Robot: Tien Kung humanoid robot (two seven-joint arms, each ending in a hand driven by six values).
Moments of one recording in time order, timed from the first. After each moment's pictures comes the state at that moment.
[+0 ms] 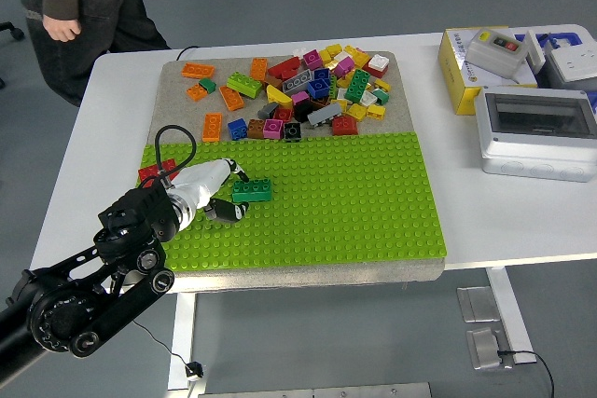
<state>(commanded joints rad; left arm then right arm) -0.55 0.24 -0.69 -1.36 1.82 -0.07 0.59 0.20 -0.28 0.31 0.18 -0.12 -0.19 -0.08</state>
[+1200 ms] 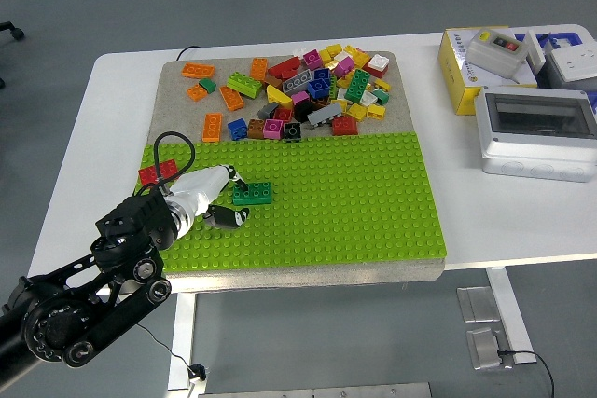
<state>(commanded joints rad) -0.52 0.26 -0.67 -1.39 1.82 -0.07 0.60 0.20 -0.28 0.30 0.18 -0.11 -0.19 -0.08</state>
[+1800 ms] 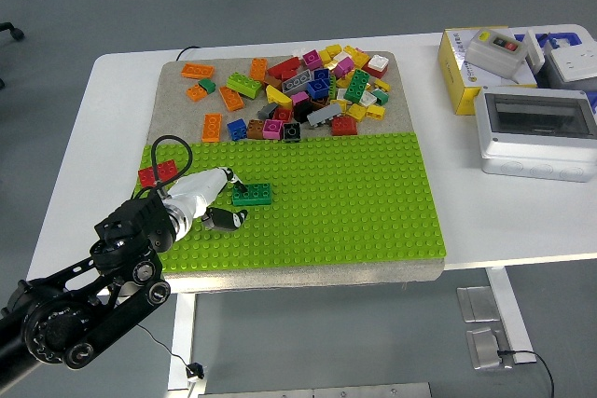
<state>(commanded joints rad) -0.51 0.26 -0.69 -1.41 1.83 -0.06 0.60 0.20 -0.28 0.28 0.18 -0.10 -0.19 -0.08</state>
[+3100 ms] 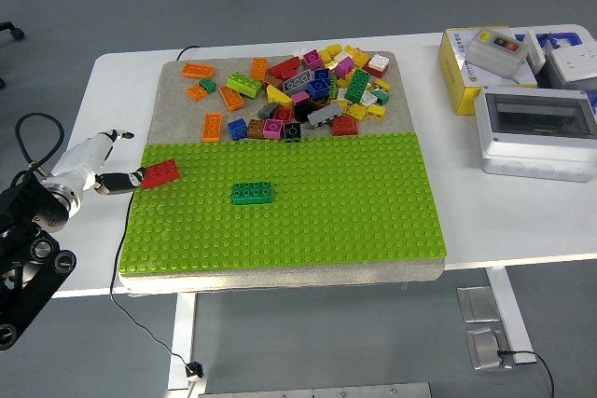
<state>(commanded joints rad) -0.39 0.40 -1.01 -1.30 1.86 0.02 0.41 0.20 -0.27 0.33 0.18 -0.15 -0.19 -0.10</state>
